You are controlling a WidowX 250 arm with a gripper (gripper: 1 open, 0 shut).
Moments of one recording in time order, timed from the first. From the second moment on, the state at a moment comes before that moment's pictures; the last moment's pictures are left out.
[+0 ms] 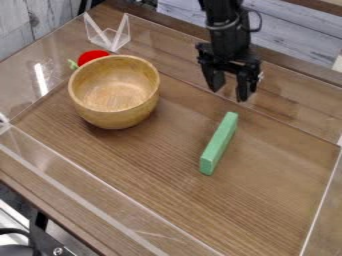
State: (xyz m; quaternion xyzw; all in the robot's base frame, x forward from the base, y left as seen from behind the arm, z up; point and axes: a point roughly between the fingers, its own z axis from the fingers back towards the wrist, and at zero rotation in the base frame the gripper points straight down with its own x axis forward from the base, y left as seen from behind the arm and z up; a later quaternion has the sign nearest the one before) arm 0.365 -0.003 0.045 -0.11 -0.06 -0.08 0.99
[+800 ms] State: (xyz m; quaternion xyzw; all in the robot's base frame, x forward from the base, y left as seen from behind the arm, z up) arm 0.361 0.019 0.060 -0.12 -0.10 -0.08 0.98
